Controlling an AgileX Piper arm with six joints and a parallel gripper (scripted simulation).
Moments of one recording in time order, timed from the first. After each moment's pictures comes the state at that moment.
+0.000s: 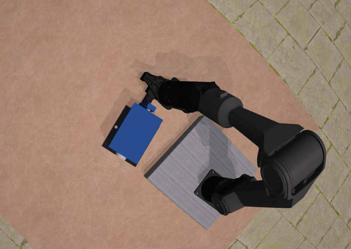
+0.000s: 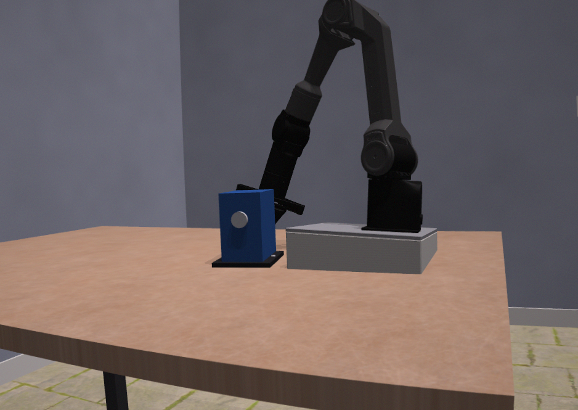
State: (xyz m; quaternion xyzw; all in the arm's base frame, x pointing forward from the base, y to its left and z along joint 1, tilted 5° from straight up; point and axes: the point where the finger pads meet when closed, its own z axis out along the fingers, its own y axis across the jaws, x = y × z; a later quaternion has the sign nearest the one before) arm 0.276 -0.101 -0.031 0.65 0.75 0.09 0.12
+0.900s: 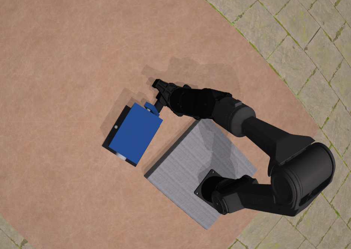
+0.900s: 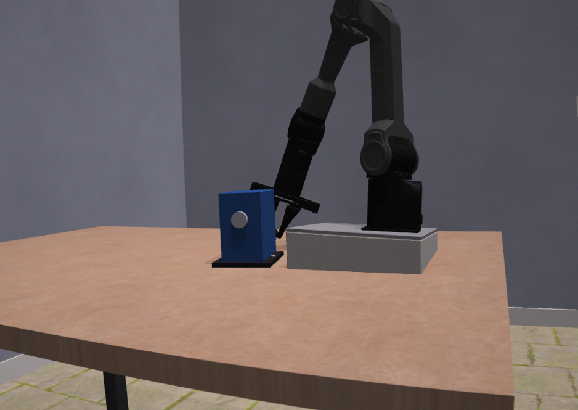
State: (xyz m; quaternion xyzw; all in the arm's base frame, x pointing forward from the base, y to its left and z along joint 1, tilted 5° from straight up) arm 0.246 -0.105 -0.026 0.65 0.75 0.09 0.12
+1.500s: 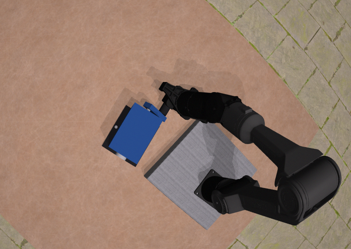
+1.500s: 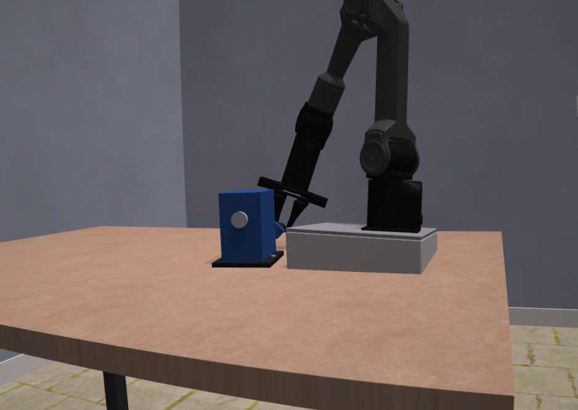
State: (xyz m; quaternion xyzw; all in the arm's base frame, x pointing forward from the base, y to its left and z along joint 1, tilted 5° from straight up) arm 0.230 -0.106 -0.014 0.65 0.75 0.09 0.12
